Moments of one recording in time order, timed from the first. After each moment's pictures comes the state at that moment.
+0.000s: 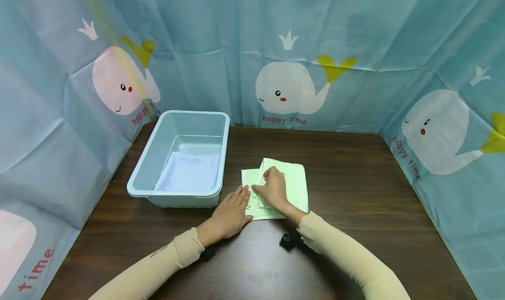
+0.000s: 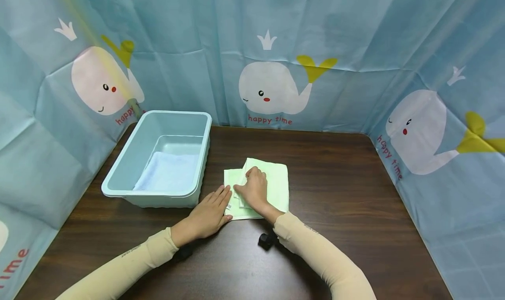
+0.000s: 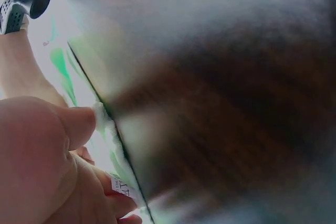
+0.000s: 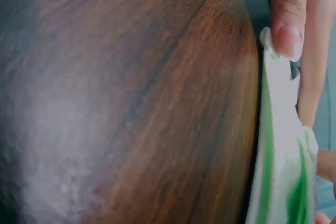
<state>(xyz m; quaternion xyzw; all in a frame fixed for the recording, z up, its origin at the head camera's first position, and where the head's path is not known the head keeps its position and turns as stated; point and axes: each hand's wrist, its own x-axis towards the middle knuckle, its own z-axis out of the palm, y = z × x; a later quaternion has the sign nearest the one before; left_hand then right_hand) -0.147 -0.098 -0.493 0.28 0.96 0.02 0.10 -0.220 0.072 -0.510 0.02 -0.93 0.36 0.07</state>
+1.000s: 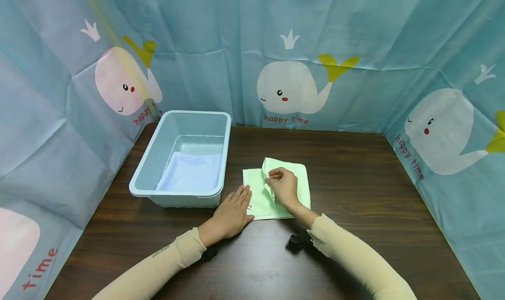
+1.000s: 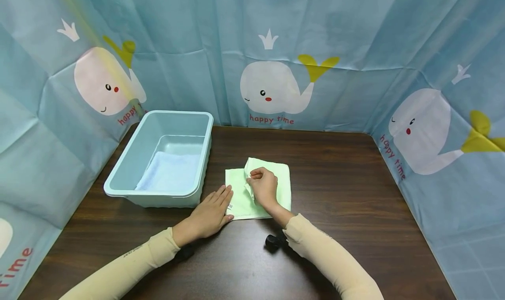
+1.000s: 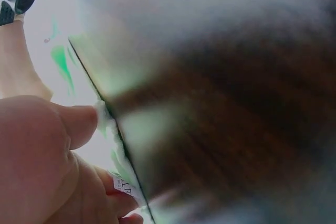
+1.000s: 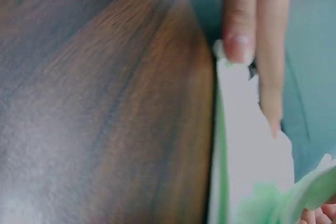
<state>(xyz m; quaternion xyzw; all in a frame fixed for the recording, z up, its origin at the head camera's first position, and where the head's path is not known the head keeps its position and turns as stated) -0.146 -0.098 -0.489 0.28 0.96 0.04 0.09 -0.217 0.092 -0.496 -0.03 -0.85 0.52 0.10</state>
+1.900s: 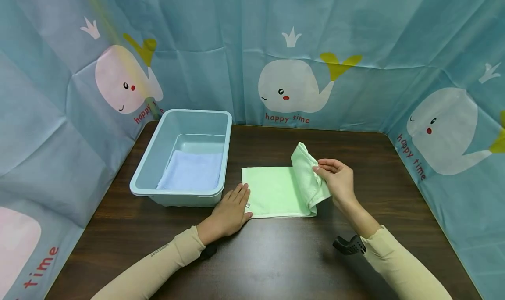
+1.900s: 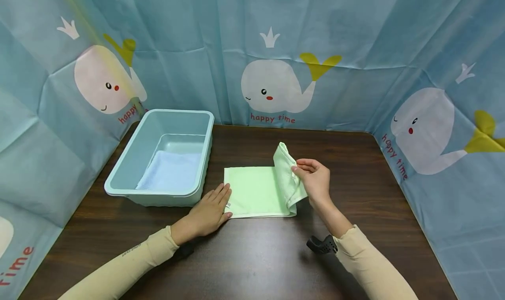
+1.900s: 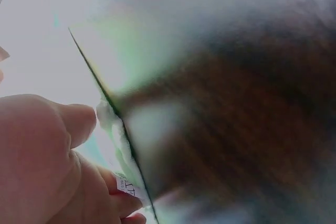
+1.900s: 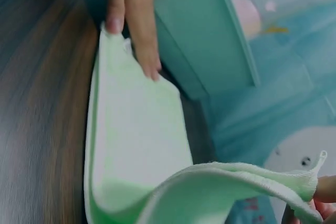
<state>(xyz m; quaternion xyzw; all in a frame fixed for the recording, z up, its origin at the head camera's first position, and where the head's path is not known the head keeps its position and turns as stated) -0.149 -0.103 -0.489 0.26 0.96 0.04 0.10 -0.195 0.204 -0.420 -0.13 -0.76 0.64 0.06</state>
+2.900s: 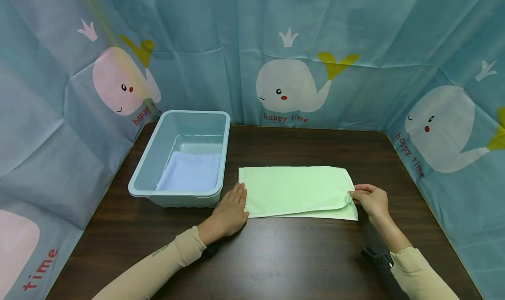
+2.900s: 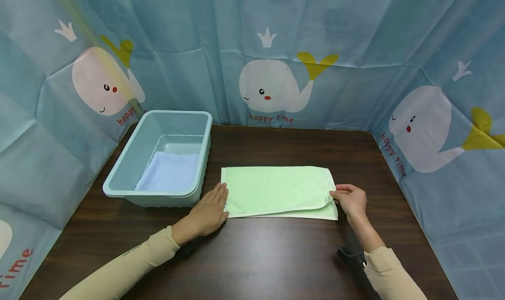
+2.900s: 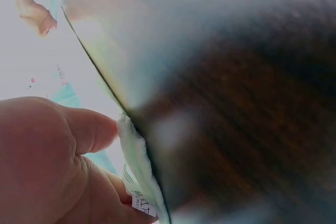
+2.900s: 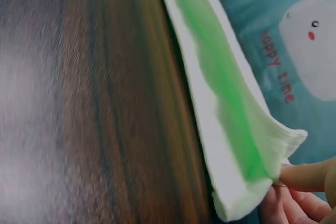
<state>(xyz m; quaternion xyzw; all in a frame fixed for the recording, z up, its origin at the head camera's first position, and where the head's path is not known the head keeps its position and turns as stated) -0.147 -0.097 -0.485 0.25 0.96 0.04 0.10 -0.169 0.323 -0.482 -0.22 -0.83 0.52 0.01</state>
